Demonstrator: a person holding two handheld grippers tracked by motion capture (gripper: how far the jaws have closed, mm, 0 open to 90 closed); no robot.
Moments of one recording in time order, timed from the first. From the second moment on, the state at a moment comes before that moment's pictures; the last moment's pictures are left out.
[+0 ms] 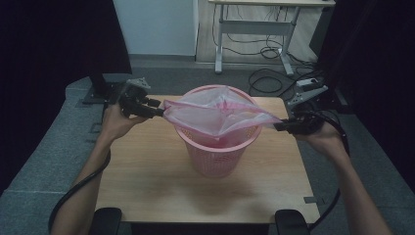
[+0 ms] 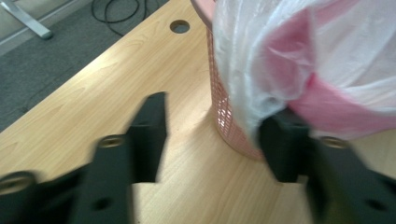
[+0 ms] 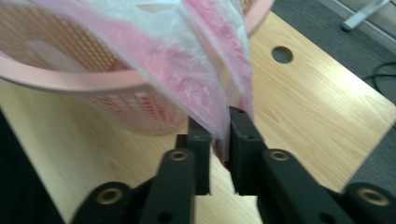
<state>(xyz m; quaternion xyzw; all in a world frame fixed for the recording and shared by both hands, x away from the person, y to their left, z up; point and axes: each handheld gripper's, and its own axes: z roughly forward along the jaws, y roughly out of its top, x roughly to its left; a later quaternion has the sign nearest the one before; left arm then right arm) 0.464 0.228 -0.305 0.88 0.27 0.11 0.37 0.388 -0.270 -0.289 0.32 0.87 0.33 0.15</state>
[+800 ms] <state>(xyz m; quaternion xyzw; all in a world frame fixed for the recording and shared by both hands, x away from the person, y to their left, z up) 0.437 0.233 -0.234 0.89 0.22 0.14 0.37 0.390 -0.263 -0.244 0.30 0.86 0.39 0.15</state>
